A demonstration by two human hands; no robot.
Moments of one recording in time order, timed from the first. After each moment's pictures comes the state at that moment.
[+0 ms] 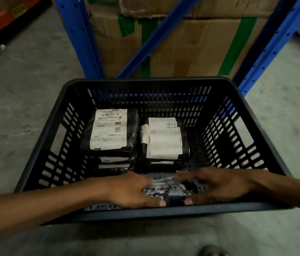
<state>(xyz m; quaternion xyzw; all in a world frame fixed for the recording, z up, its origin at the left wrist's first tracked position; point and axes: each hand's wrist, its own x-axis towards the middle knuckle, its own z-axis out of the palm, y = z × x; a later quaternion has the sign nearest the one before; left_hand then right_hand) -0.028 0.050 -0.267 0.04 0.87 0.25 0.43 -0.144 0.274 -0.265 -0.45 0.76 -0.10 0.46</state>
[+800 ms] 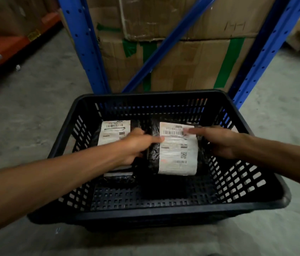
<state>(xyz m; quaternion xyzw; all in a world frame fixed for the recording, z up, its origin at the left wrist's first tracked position) -0.101 0.042 -0.247 -0.30 0.72 0.61 0.15 -0.203 0.243 -0.239 0.04 0.70 -0.57 0.43</state>
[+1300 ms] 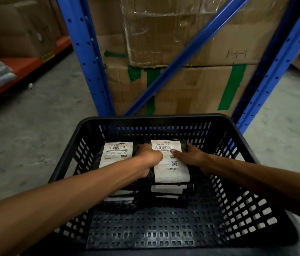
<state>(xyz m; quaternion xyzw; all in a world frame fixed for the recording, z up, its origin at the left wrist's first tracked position) -0.152 0.054 -0.258 -0.38 0.78 0.50 0.07 -0.238 0.180 -0.287 -0.08 0.81 -0.48 0.32</state>
